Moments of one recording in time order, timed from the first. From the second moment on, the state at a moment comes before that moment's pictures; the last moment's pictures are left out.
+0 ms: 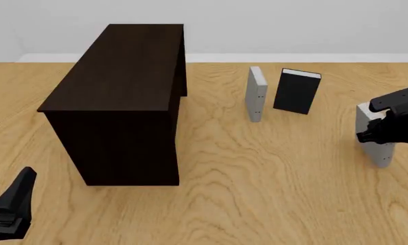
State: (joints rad) left arm -0.03 0.00 0.00 0.00 0.00; right arm -0.30 1.56 -0.80 0.03 -0.48
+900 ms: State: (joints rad) left arm -0.03 0.00 0.00 0.00 0.00; right arm -0.08 1.16 -0.74 0.22 -0.10
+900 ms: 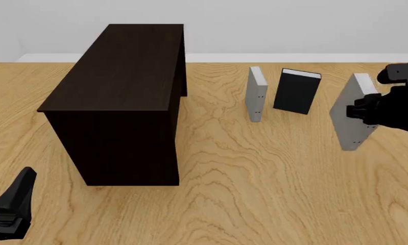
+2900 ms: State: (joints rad) left arm -0.03 0.00 0.00 0.00 0.00; right arm 0.42 1.35 -0.53 -0.58 0.67
